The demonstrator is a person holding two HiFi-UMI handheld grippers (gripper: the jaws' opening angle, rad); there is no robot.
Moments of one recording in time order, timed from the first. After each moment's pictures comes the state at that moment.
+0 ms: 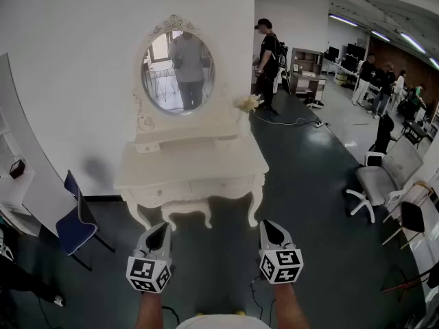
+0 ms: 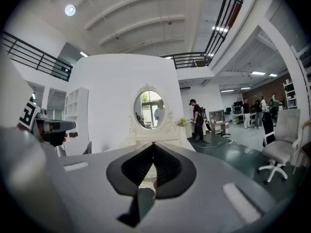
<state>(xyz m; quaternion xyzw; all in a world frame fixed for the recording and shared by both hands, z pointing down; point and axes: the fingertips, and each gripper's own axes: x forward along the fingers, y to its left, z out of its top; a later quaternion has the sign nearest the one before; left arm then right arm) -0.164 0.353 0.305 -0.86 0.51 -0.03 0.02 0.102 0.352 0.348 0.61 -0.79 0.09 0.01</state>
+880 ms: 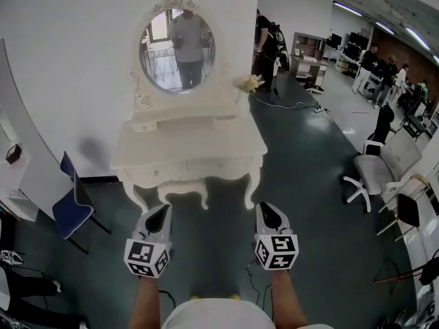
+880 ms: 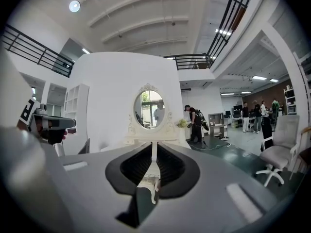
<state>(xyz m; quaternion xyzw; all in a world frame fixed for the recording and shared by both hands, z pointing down) -0.153 0.345 0.313 -0.87 0.50 -0.04 0.02 0.094 0.343 0.353 0.61 -0.79 0.07 0.02</state>
